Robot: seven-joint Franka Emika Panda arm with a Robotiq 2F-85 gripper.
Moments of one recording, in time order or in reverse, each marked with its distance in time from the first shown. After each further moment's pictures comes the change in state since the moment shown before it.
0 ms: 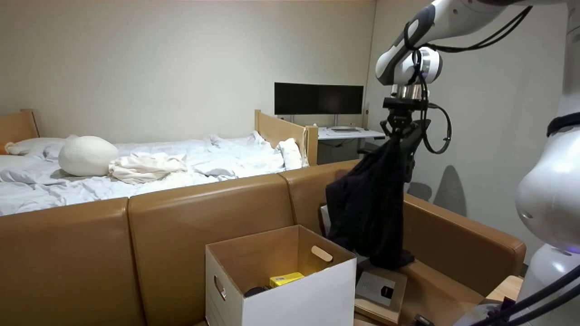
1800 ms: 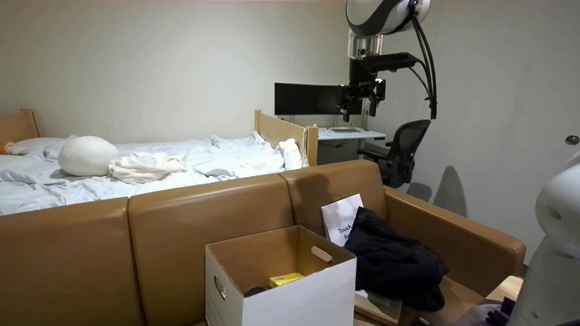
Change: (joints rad) arm 0.224 -0.547 0.268 -0.358 -0.259 -0.119 -0.234
